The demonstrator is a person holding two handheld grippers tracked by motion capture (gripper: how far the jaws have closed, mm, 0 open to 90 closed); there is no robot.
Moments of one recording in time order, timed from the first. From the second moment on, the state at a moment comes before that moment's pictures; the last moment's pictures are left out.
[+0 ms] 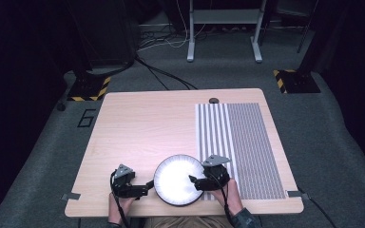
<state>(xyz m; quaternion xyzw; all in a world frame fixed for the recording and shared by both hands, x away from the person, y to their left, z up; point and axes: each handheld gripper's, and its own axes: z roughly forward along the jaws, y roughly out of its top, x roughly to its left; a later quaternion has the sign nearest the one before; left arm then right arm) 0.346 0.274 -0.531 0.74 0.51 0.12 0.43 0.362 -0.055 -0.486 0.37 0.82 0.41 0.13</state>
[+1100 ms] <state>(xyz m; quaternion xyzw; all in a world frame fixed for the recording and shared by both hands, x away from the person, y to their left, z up) 0.345 0.272 -0.531 0.73 0.52 0.13 0.43 0.359 -0.047 -0.488 0.38 0.82 0.41 0.14</state>
